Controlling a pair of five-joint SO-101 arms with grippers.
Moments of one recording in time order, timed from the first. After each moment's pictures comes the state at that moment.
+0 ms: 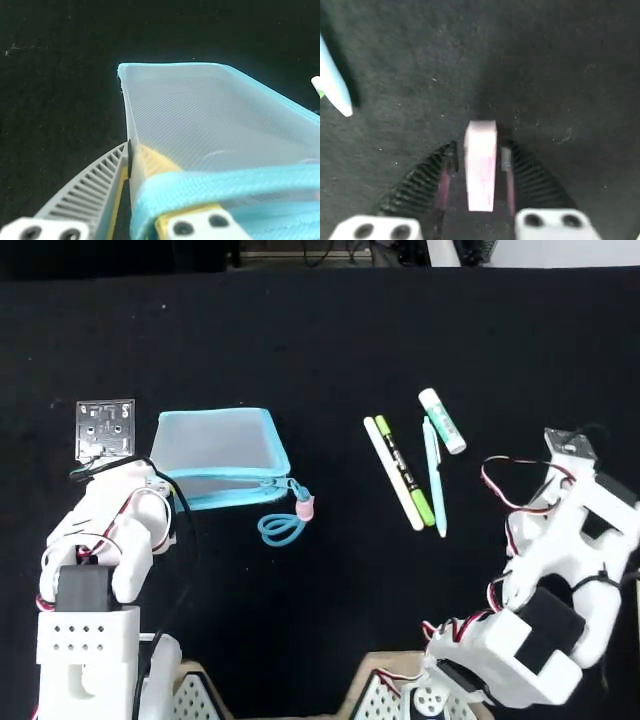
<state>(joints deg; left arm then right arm) -6.0 -69.6 57.5 58.9 0.0 42.2 -1.9 33.4 66.7 32.5</state>
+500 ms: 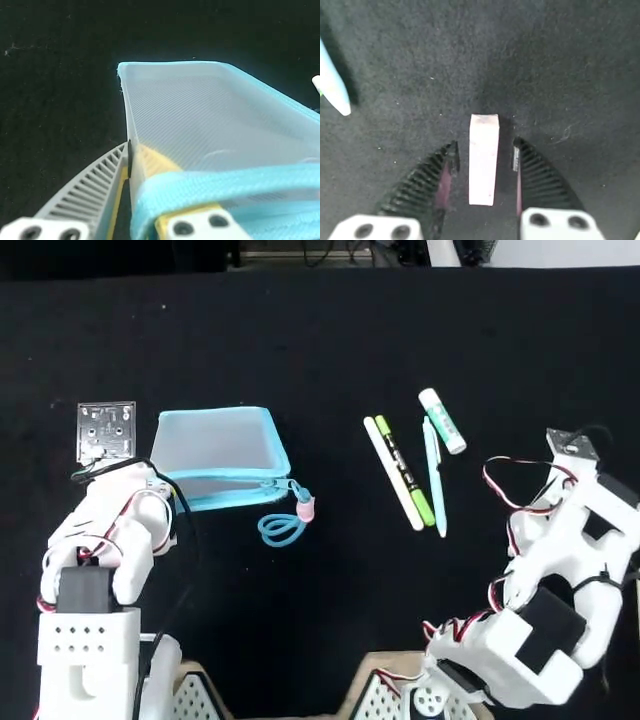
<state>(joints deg) -5.8 -70.0 58.4 58.5 0.0 42.4 -0.6 31.9 68.4 32.6</state>
